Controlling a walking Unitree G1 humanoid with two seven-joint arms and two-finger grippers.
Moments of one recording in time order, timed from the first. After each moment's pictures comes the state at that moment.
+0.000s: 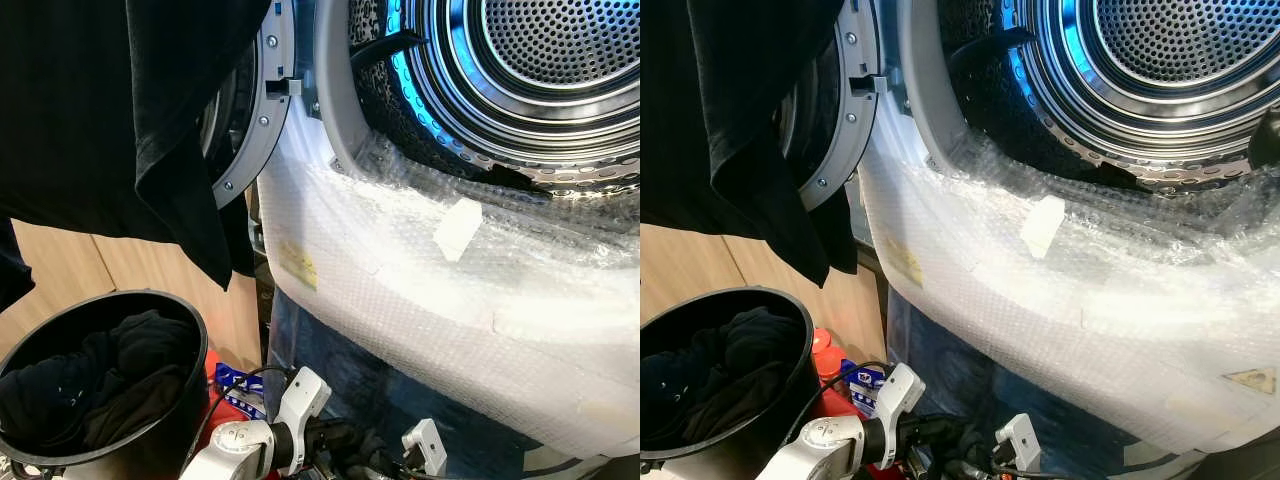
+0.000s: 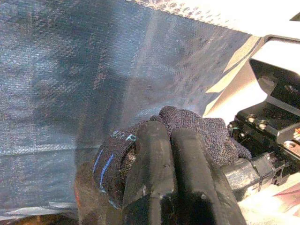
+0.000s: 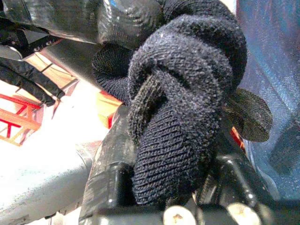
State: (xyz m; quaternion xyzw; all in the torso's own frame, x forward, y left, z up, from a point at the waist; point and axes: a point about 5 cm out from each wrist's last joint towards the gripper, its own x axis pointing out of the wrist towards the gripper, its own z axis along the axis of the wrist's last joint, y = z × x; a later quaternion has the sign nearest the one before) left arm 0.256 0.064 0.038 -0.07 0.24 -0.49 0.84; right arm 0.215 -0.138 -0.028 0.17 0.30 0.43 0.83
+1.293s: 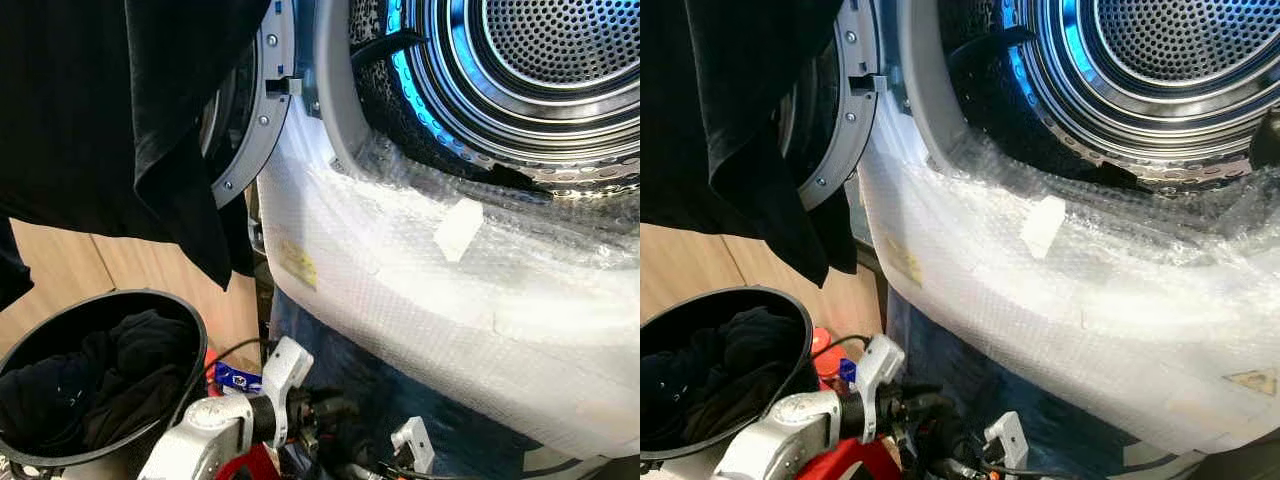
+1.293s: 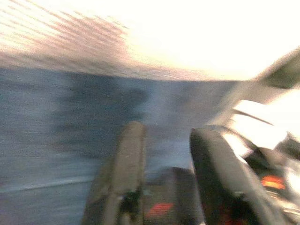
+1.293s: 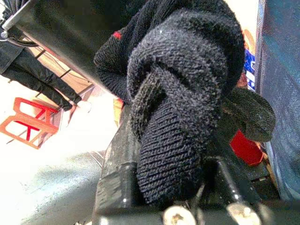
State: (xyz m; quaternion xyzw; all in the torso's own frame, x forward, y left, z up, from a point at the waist) left arm 0.269 0.102 0.099 -0.04 0.17 -0.44 0.88; right arm 0.215 -0.125 -0.026 0.19 0.28 0.46 0.82
